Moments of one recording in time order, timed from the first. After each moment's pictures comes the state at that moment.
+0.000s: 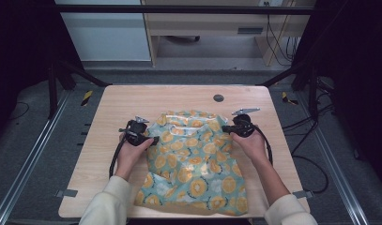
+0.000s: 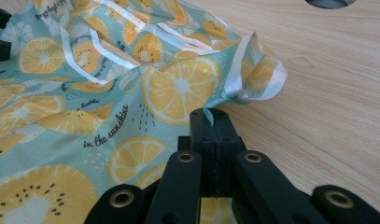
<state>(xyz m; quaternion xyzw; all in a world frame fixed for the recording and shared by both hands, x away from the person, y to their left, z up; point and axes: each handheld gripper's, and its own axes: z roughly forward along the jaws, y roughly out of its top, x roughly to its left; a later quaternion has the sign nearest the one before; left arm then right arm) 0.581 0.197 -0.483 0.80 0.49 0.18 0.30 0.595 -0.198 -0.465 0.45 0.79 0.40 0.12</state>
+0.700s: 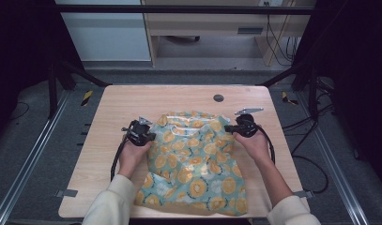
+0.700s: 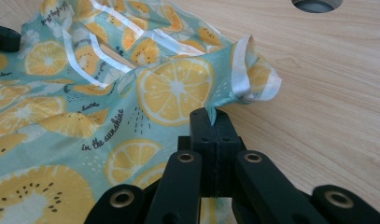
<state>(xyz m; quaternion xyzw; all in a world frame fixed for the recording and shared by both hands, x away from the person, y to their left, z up) 0.579 0.192 -0.483 0.82 0.45 0.17 0.32 0.591 -0.207 -0.460 0.45 0.79 0.40 0.13</state>
